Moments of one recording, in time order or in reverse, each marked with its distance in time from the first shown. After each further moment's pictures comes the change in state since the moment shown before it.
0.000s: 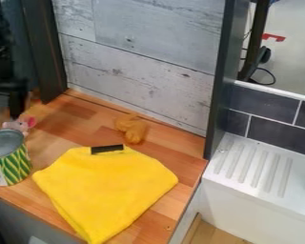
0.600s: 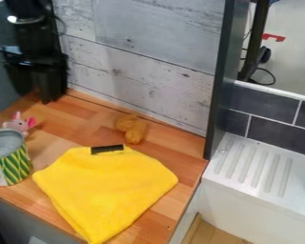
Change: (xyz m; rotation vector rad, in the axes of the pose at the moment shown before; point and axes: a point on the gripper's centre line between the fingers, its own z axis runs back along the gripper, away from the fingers) arm -0.016 -0.083 0.056 -0.091 -0.035 -0.230
